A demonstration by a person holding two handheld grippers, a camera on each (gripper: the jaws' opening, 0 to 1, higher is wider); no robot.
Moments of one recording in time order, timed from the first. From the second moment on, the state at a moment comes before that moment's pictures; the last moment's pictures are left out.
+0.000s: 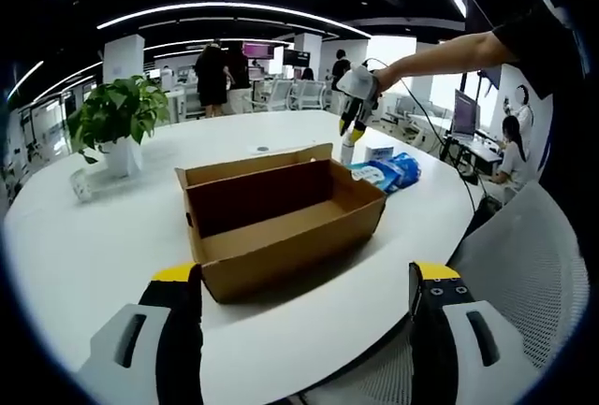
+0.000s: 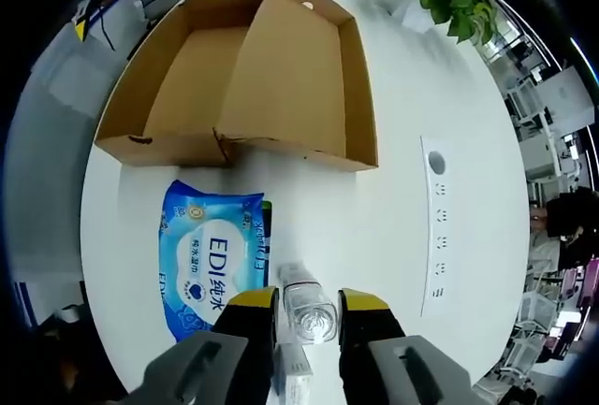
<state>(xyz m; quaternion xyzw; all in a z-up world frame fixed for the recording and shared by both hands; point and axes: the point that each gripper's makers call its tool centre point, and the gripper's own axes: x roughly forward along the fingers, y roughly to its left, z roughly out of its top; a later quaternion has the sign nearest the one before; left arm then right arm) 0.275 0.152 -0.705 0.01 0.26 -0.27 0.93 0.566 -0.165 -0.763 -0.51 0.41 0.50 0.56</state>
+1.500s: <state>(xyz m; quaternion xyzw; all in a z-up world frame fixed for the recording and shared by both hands) 0.349 0.210 -0.727 0.01 0.29 -0.19 0.94 0.586 -0.121 -0.746 -0.40 0.40 0.46 0.69</state>
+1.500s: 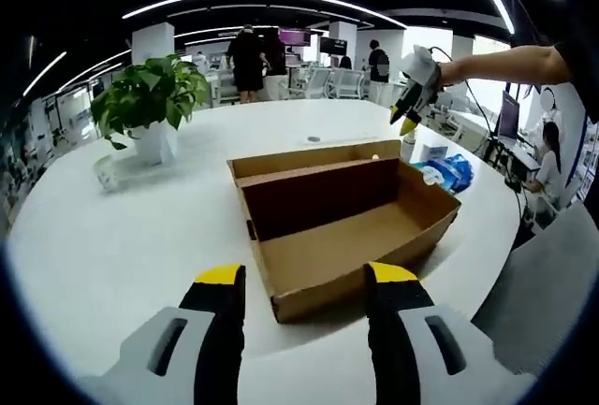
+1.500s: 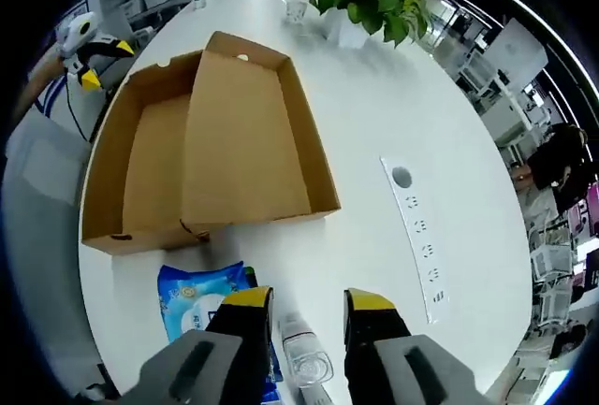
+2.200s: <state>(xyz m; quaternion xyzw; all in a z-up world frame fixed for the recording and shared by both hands) 0.361 0.225 -0.754 -0.06 0.35 -0.12 0.93 0.611 -0.083 -0.740 -0.16 0.40 0.36 0.83</state>
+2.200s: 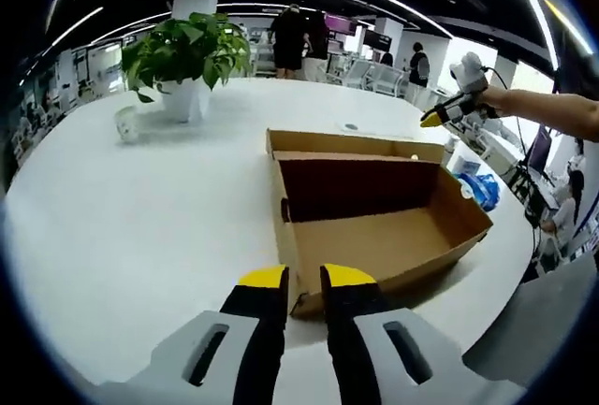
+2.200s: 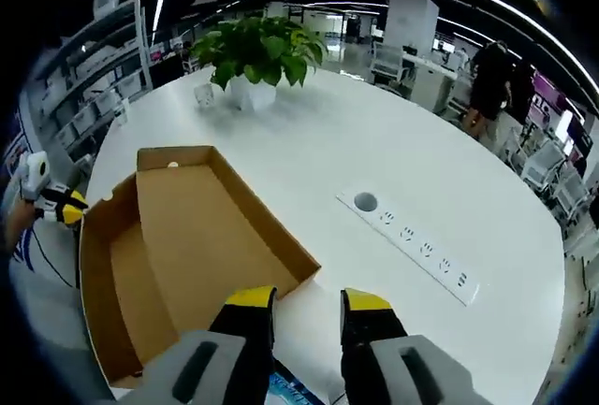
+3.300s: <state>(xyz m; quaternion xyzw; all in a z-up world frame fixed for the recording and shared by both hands) 0.361 0.228 -0.769 -0.10 0.36 -0.10 0.92 0.602 -0.056 -0.803 0.04 0.49 0.23 0.84</state>
